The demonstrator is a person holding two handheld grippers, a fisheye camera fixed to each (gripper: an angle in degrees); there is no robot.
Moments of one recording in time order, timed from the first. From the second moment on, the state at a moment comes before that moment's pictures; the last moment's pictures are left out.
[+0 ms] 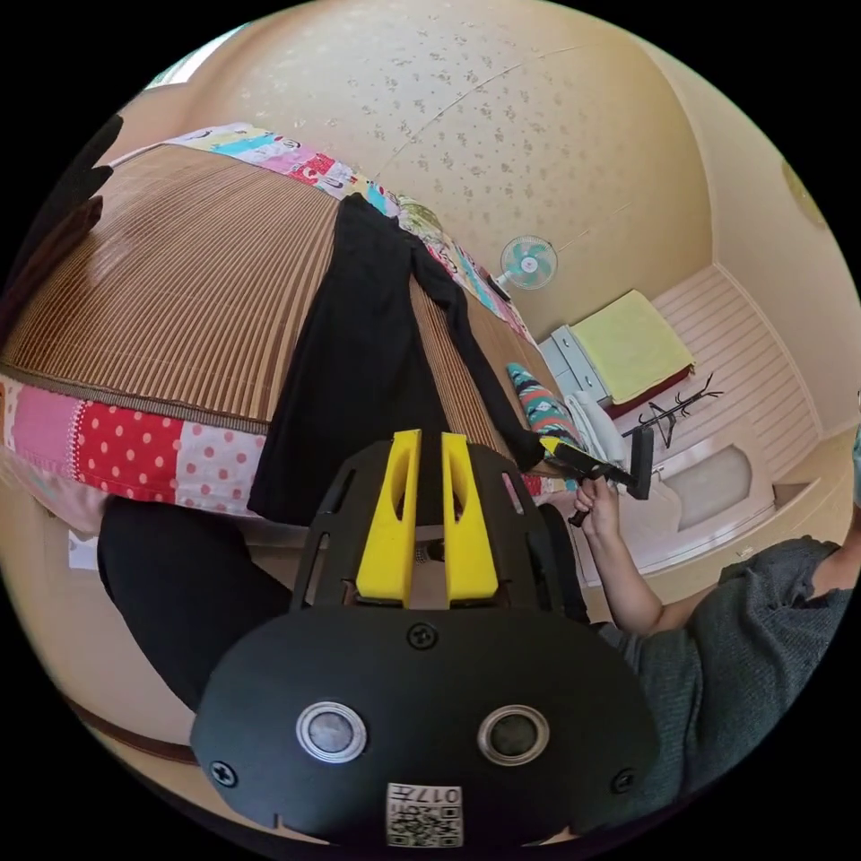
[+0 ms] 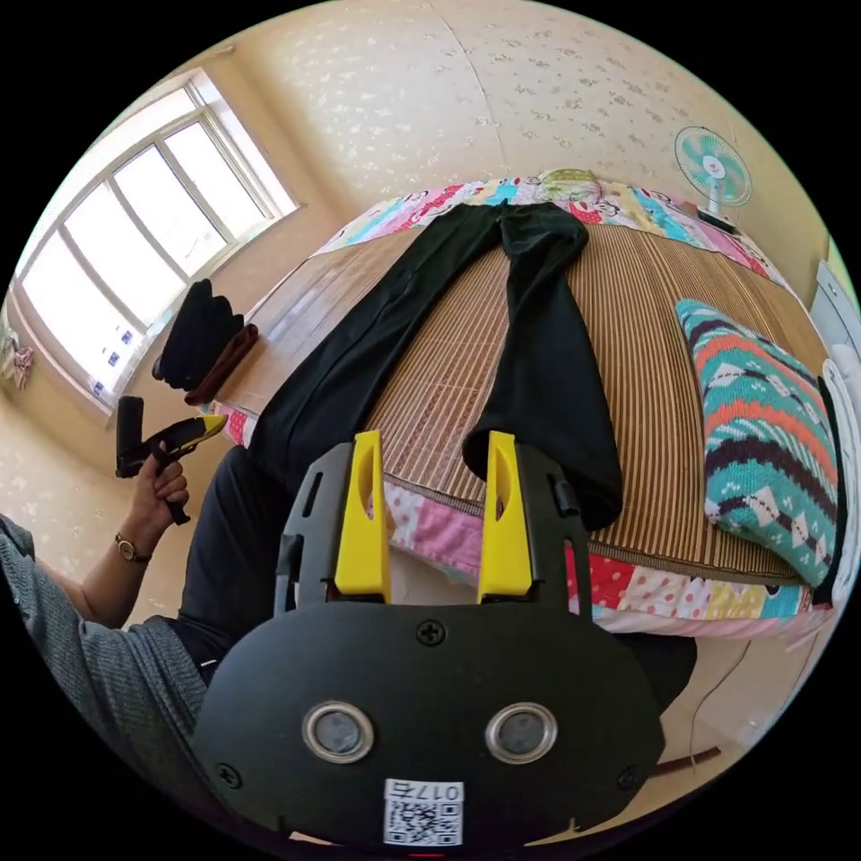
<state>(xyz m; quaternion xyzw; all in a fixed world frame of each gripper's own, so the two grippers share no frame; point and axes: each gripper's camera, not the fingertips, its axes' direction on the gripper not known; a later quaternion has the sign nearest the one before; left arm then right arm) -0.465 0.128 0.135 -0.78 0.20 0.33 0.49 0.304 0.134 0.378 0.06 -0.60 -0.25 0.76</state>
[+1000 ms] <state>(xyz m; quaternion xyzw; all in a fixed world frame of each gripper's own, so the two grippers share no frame) -0.469 0.164 0.093 -0.79 0.20 0.46 0.34 0.510 0.104 0.624 -0.13 -0.82 -0.01 0.56</state>
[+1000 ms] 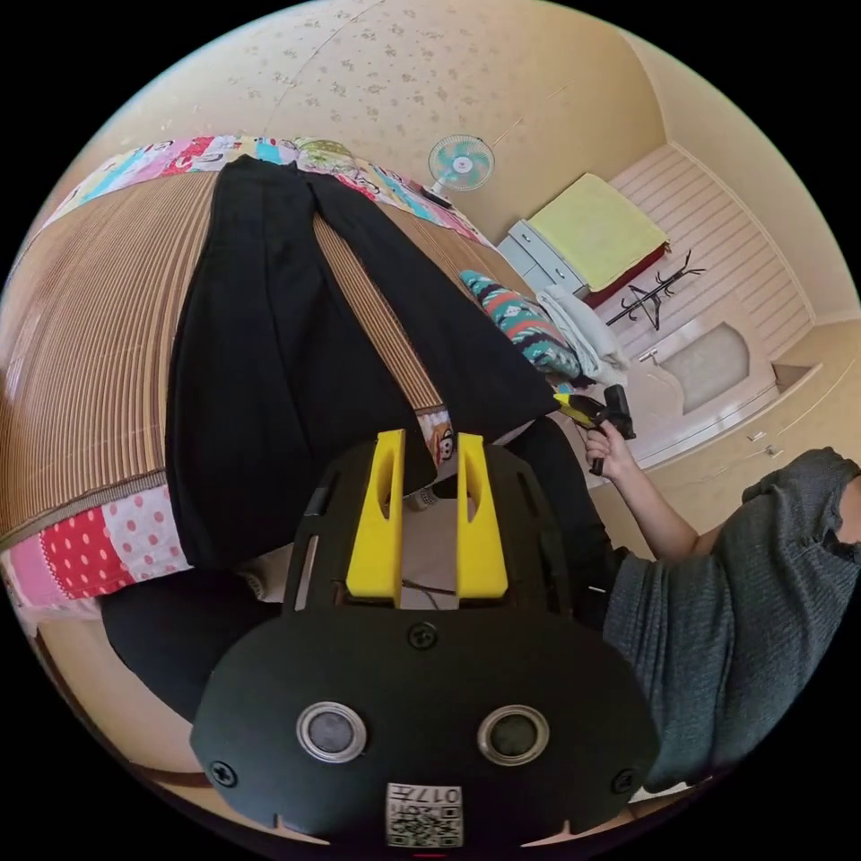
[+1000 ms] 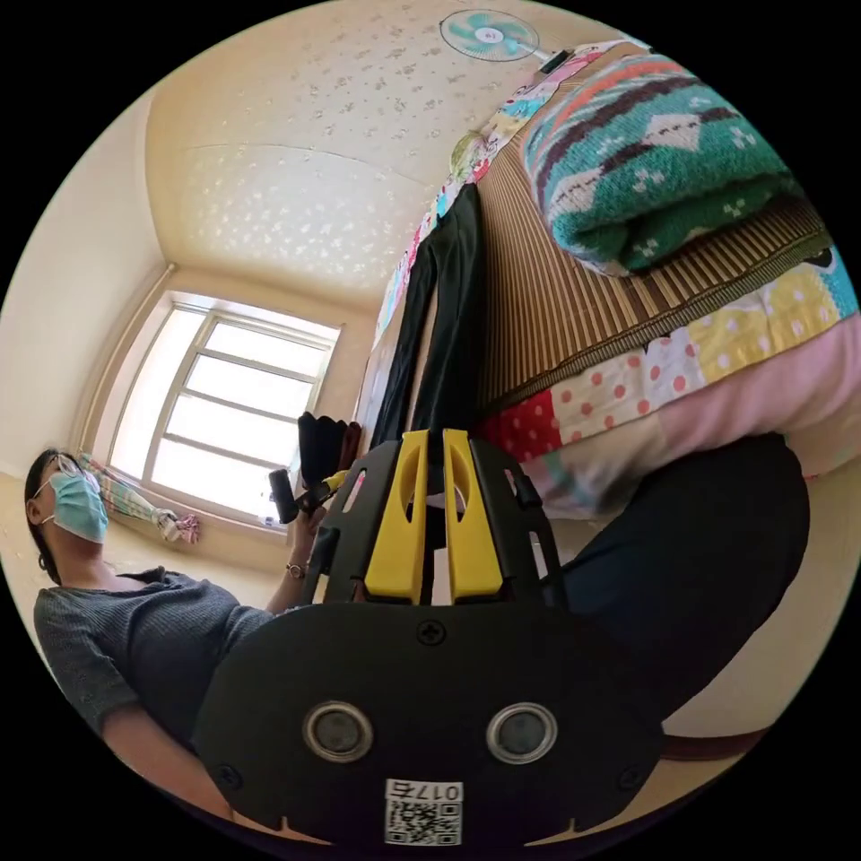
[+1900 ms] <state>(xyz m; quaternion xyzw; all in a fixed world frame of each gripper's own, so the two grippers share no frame) -0.448 0.244 0.092 -0.93 0.20 0.19 0.26 0.469 0.080 0.465 -0.08 -0.82 -0.35 0.44</state>
